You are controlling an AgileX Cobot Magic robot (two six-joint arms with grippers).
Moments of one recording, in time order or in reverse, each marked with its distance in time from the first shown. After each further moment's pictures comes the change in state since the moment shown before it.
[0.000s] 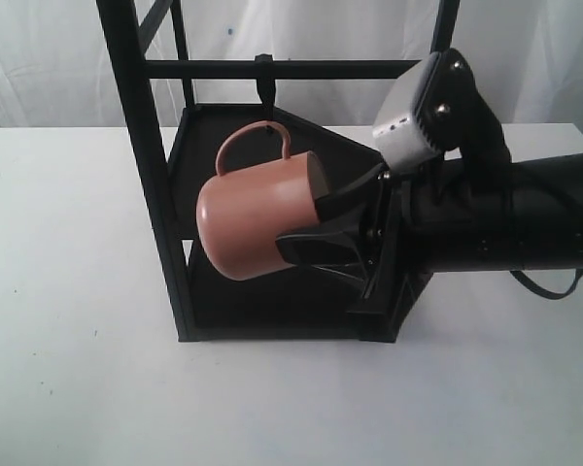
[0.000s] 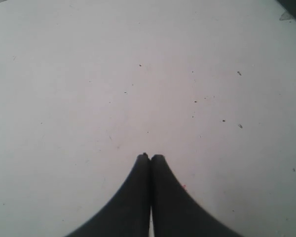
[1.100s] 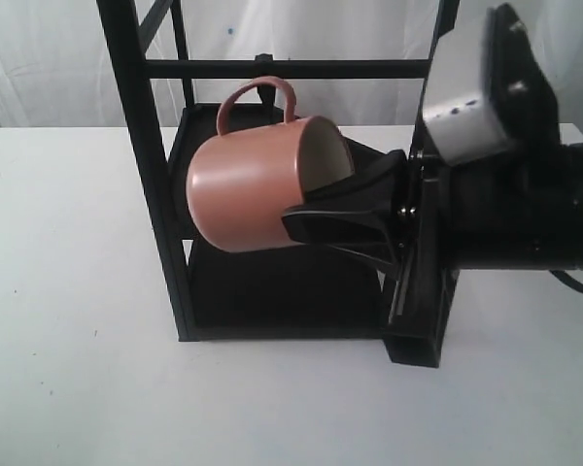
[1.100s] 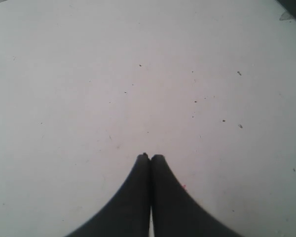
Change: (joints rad) left arm 0.000 0.000 0.000 0.000 0.000 0.000; right arm 0.000 -0.130 0.000 -0.006 0.049 -0.022
